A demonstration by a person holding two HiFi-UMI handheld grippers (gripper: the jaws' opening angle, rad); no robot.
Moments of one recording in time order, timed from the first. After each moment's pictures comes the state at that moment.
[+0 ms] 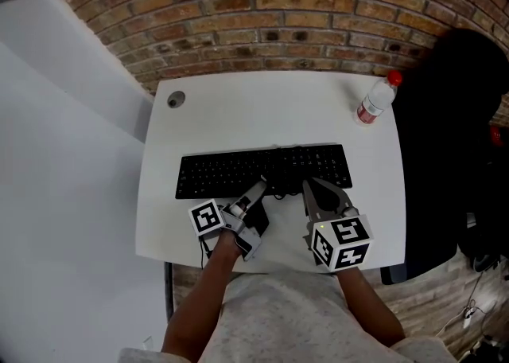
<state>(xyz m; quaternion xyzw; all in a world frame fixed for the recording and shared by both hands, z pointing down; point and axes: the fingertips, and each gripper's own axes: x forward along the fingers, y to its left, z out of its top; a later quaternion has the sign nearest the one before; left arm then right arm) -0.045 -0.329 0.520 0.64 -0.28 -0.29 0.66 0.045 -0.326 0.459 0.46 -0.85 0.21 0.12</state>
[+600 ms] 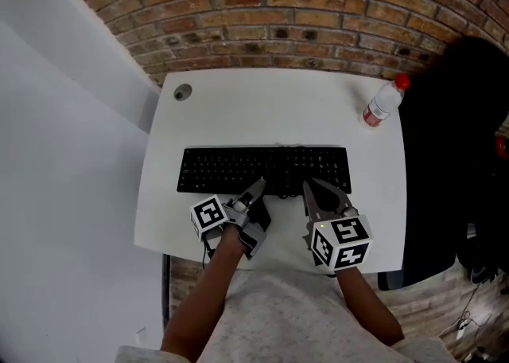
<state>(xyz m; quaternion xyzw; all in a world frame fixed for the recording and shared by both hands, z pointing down) -0.054 -0.327 0.542 0.58 -0.35 -0.29 0.67 0.043 -0.324 0.467 0.44 -0.86 0.22 0.13</state>
